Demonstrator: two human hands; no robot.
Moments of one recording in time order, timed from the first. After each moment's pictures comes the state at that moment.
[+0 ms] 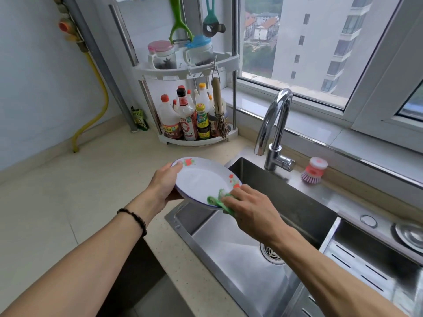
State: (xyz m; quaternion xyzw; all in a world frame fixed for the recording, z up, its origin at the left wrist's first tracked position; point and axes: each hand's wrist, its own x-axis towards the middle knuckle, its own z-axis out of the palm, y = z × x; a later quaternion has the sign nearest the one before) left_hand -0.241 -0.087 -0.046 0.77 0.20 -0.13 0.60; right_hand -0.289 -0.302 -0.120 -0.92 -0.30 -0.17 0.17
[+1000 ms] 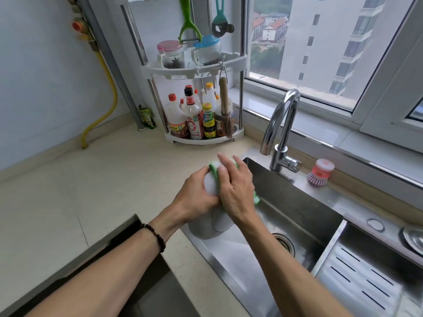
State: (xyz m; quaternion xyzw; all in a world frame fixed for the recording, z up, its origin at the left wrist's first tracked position) left_hand -0.278 -0.116 -0.054 0.87 -0.08 -0.08 0.48; right_hand -0.276 -0.237 -0.089 -0.84 0.01 -0.11 0.53
